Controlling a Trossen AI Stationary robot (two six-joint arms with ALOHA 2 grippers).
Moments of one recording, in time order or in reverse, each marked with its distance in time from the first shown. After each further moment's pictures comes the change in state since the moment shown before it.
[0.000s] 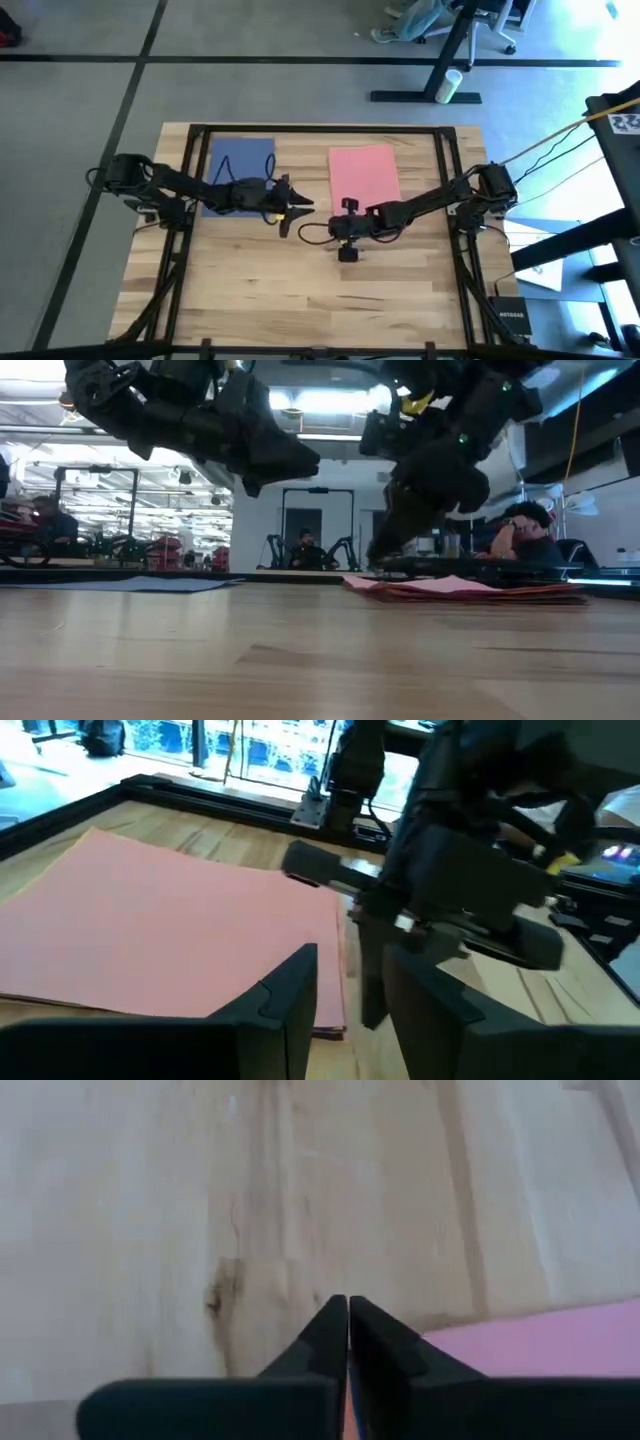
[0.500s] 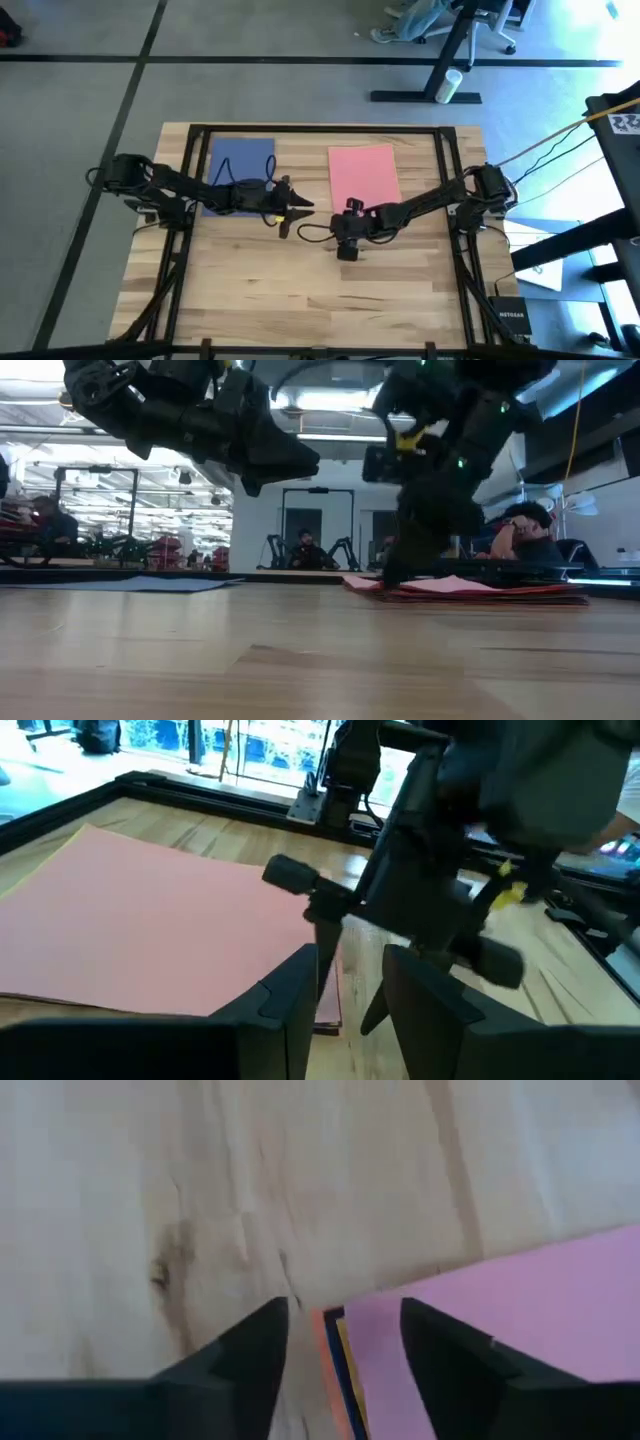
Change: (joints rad) left arm -0.004 0.000 0.000 -0.014 0.000 0.001; right arm -0.001 0.078 0.000 -0.038 0.057 0.107
